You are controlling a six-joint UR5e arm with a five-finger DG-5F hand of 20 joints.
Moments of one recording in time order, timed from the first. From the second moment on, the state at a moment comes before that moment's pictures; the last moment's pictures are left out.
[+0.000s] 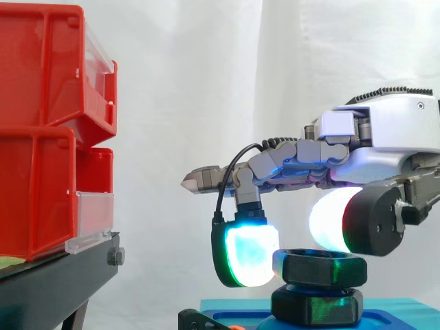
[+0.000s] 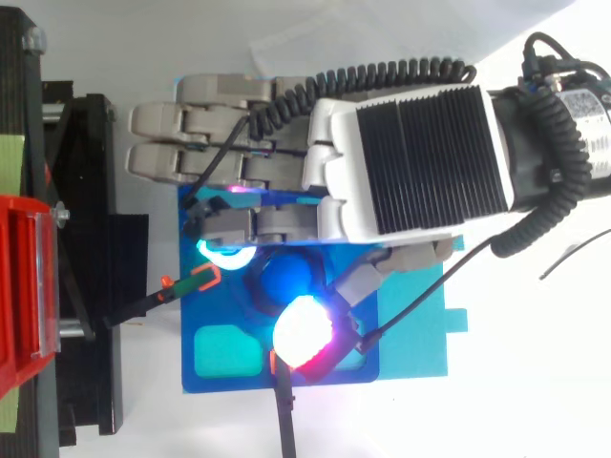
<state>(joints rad) 0.04 -2.22 -1.25 -2.79 -1.74 -1.44</state>
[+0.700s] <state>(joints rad) 0.05 -2.23 -1.23 -2.70 -1.77 -1.48</state>
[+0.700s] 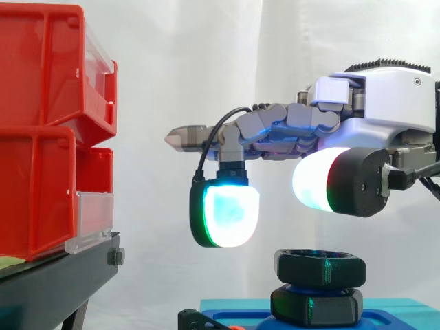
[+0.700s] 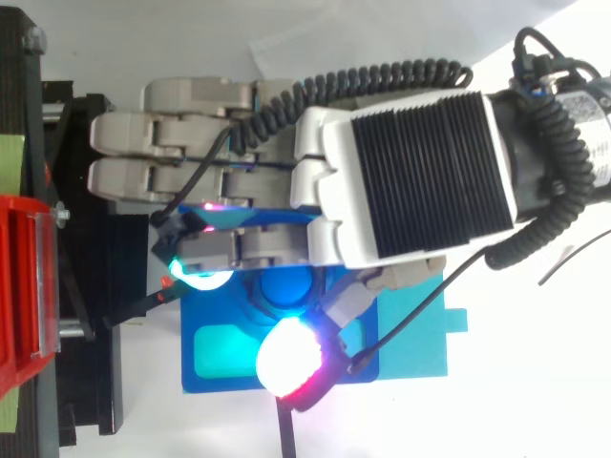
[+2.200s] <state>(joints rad) 0.11 -2.24 -1.23 -2.77 -1.73 -1.50</state>
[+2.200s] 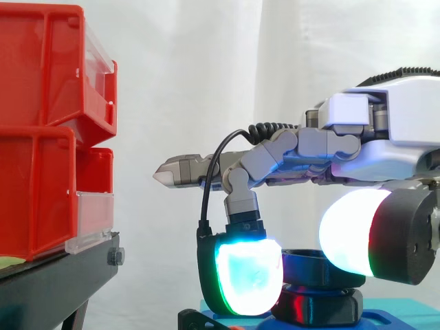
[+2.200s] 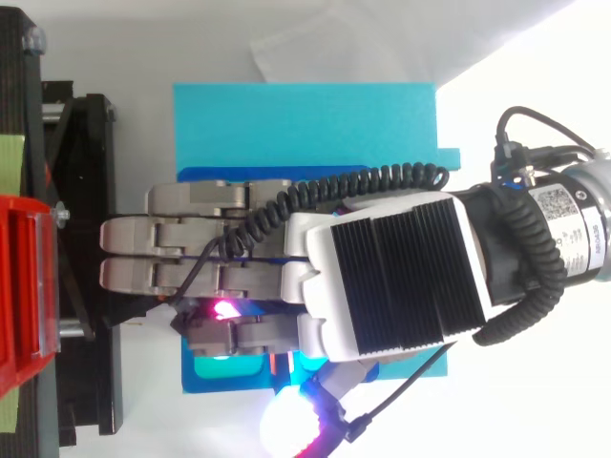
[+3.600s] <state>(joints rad) 0.03 -2.24 -1.23 -2.77 -1.81 -1.50</state>
